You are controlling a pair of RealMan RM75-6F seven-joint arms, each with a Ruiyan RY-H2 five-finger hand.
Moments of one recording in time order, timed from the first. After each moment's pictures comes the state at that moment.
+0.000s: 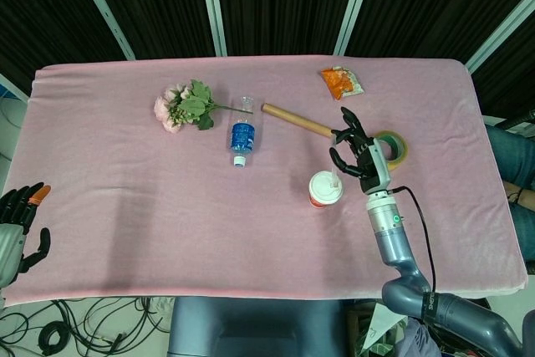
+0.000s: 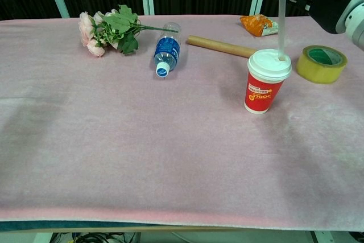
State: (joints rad) left arm -0.09 -1.09 -0.02 -1.64 1.56 1.51 -0.07; right arm 0.58 -1.61 0.45 -1.39 -1.26 1.09 1.11
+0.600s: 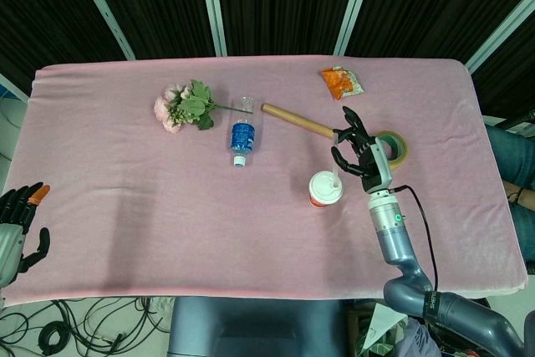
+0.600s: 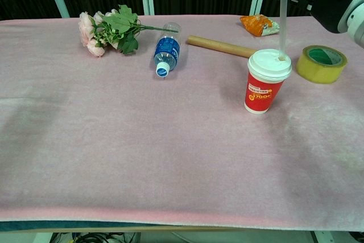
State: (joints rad) left arm -0.09 -1.09 -0.02 -1.64 1.56 1.51 -0.07; right arm 0.58 -1.61 0.45 -1.38 -1.26 1.08 1.12
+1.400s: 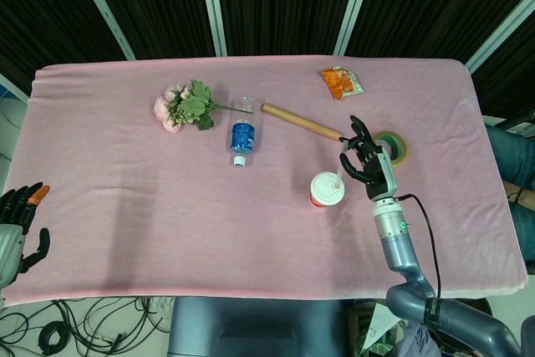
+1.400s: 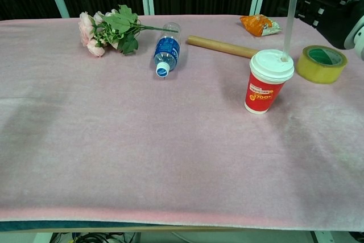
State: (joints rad) left arm -0.08 -1.09 -0.02 -1.65 1.56 1.52 -0.06; right arm 0.54 -1.64 0.41 -1.33 -1.28 1.10 1.24
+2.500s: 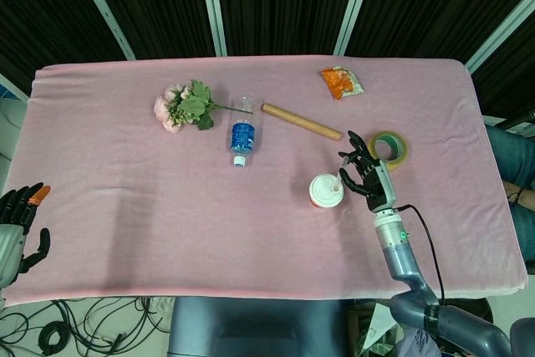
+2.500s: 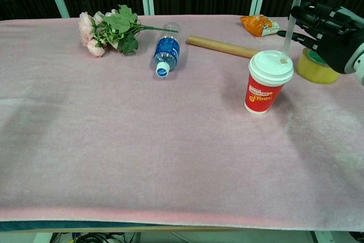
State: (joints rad) left arm -0.08 -1.09 -0.02 -1.65 1.56 1.51 -0.05; right arm 0.52 -1.68 0.32 -1.21 -1.36 1.11 1.34
